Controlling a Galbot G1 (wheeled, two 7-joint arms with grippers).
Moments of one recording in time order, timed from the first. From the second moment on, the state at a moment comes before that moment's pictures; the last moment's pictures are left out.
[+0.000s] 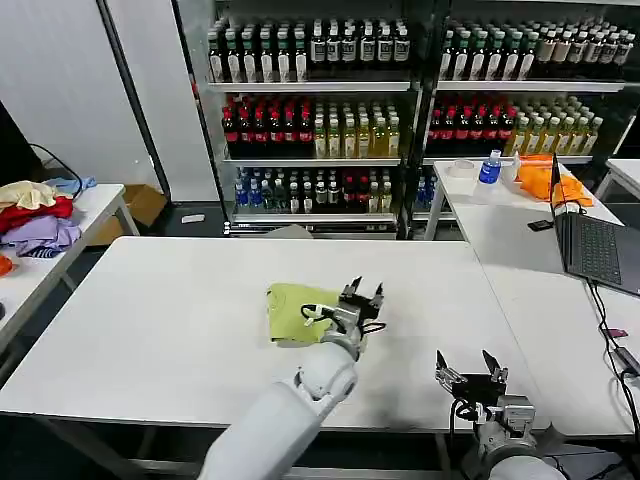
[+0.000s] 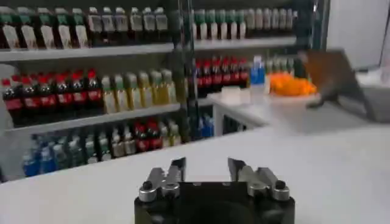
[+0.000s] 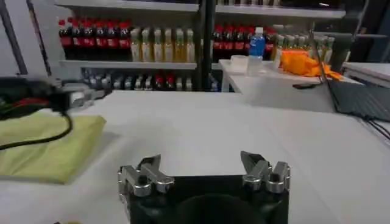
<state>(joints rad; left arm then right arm) 0.64 -1.48 0.25 -1.45 -0.39 0.34 -0.37 -1.49 1.25 0.53 2.20 0.34 -0.52 0.25</state>
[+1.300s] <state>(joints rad) 1.15 -1.10 -0.32 -1.94 -0.45 0.18 -0.37 -0.86 1.37 0.18 1.68 0.80 -0.56 0.34</state>
